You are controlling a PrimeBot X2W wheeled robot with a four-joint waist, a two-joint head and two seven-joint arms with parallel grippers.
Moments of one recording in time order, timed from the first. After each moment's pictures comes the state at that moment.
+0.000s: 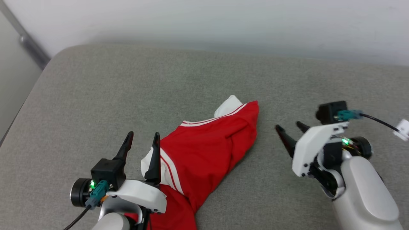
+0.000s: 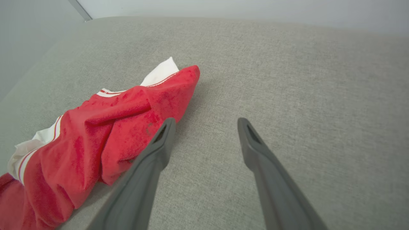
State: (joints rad) left arm -0.17 0.38 -0.51 -0.02 -0.54 0.34 -0.19; right arm -0.41 -0.10 0.12 0.37 0.33 0.13 0.39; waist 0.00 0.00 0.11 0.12
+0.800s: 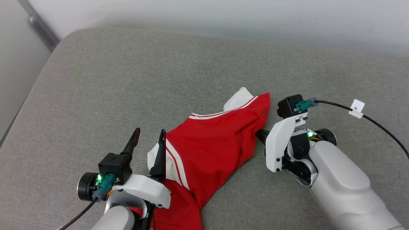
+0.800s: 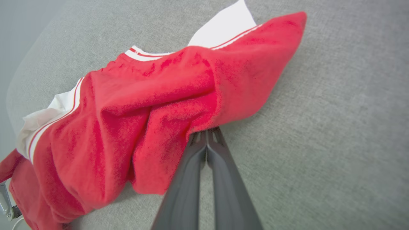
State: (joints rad) left arm -0.23 0.35 -0.53 0.08 -0.55 0.30 -0.21; right arm -0.68 -0.12 0.53 0.76 0.62 0.13 0.35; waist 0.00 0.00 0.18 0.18
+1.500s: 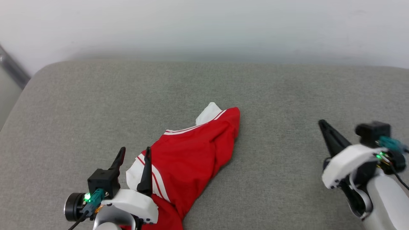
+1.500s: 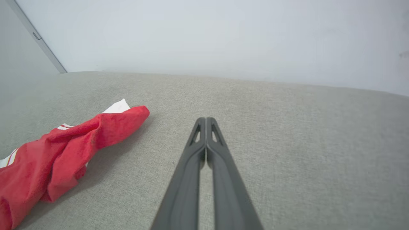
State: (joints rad) left arm -0.14 0.39 -0.52 0.06 -0.57 0.36 -0.20; right arm -0.37 -0.28 0.24 0.45 0.43 0.13 -0.01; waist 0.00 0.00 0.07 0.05
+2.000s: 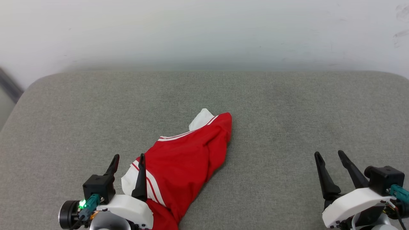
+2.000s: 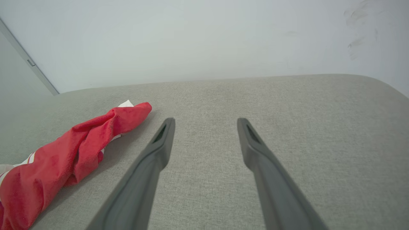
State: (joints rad) left arm -0.10 0.42 -0.51 0.03 -0.58 0.39 -0.18; right arm -0.01 -0.12 0.02 0.09 0.26 0.13 -0.01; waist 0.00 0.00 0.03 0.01
